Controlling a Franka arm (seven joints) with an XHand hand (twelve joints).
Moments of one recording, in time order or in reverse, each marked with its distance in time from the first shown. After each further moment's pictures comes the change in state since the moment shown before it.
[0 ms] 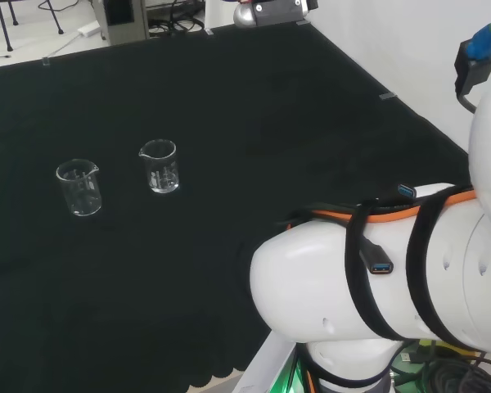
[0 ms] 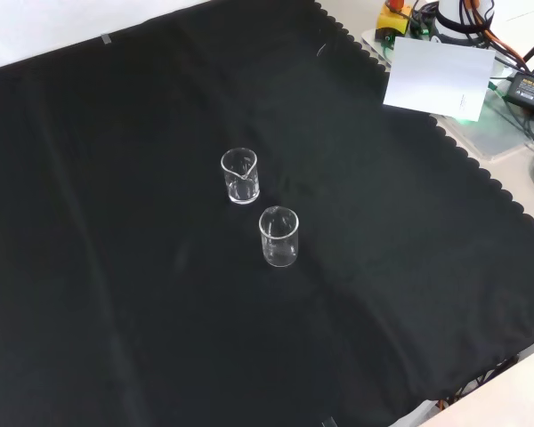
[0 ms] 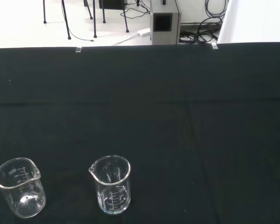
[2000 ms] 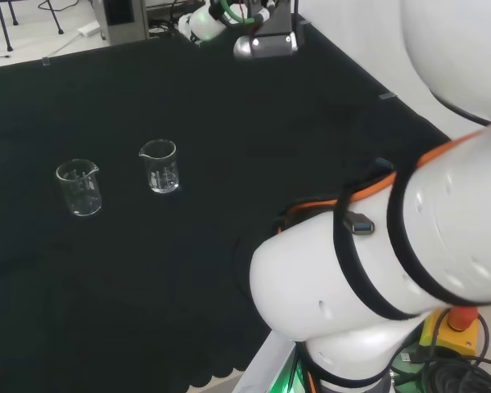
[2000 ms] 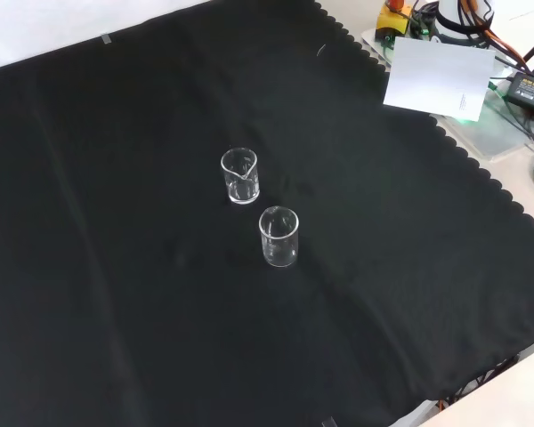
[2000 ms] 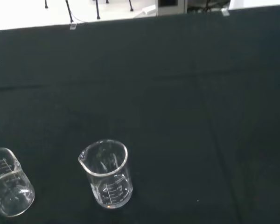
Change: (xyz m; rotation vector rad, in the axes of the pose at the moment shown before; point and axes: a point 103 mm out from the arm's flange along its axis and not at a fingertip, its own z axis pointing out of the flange) arm -0.020 0.068 0.085 0.069 0.074 -0.001
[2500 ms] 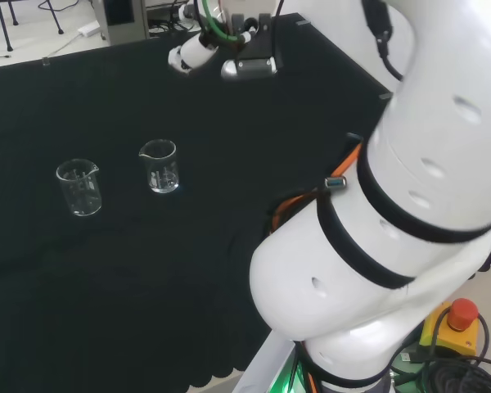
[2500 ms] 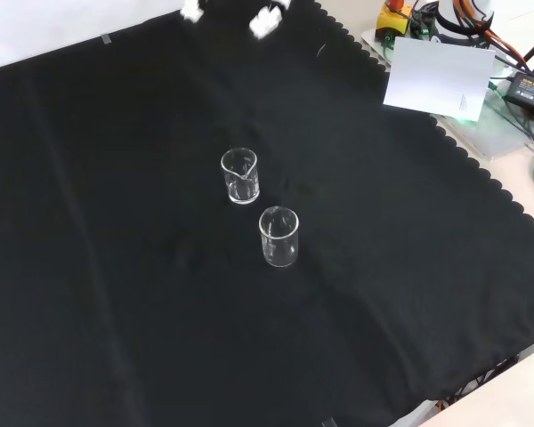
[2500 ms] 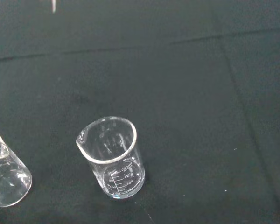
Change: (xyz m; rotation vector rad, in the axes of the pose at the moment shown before) arm -0.002 0.070 0.071 0.097 0.053 -0.044
